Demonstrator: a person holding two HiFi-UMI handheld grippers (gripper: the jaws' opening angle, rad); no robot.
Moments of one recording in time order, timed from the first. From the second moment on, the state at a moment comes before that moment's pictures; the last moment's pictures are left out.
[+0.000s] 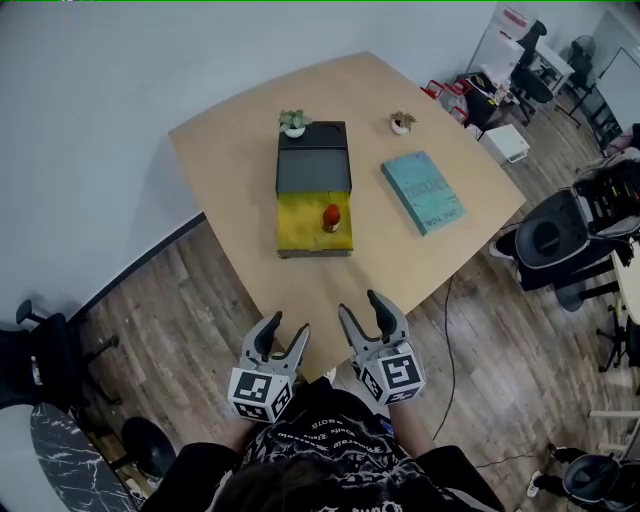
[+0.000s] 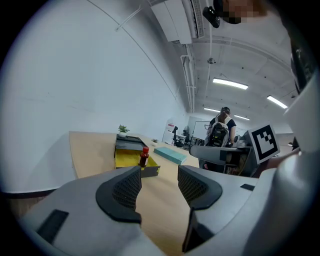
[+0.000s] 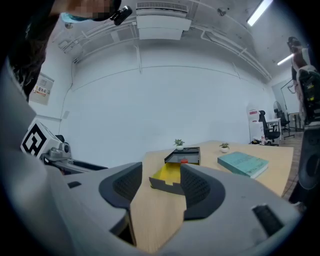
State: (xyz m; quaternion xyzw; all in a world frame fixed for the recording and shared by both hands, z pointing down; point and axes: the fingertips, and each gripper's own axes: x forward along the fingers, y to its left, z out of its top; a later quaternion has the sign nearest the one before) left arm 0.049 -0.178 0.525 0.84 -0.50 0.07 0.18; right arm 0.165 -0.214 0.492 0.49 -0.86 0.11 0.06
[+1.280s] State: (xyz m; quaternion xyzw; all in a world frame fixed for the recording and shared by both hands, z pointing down) left arm -0.009 -0.222 0.515 0.83 -0.52 0.06 0.18; right arm 0.122 -0.383 0.511 0.49 -0.86 0.09 0.10
